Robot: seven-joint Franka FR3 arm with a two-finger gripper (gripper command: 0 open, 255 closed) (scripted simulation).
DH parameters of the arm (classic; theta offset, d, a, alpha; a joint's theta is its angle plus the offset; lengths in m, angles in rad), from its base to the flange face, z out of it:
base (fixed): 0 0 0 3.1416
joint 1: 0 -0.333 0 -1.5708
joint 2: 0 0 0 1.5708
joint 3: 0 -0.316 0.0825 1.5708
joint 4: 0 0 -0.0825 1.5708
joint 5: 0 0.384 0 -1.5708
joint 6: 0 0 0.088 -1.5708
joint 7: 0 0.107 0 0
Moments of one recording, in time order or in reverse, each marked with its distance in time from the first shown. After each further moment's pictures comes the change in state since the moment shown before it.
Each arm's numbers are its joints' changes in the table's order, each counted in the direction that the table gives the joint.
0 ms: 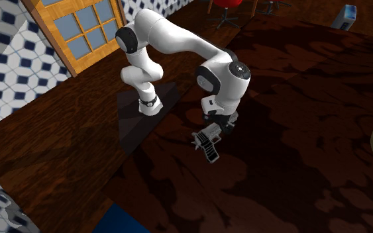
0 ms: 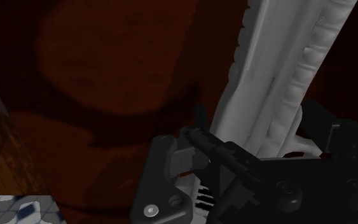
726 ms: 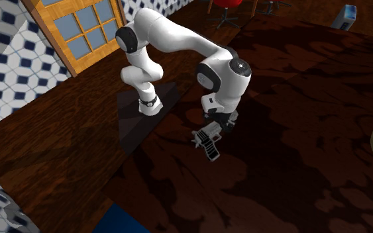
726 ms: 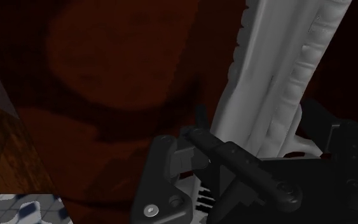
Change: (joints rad) arm 0.000 0.005 -0.001 -0.021 0.004 0.025 -0.003
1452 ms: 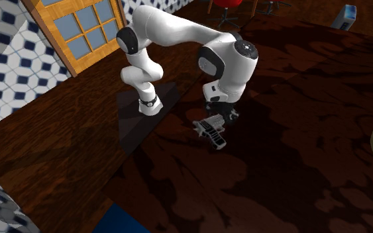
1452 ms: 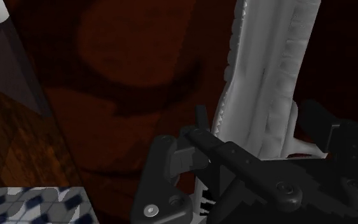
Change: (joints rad) arm -0.016 -0.019 -0.006 -0.167 -0.009 0.152 0.000
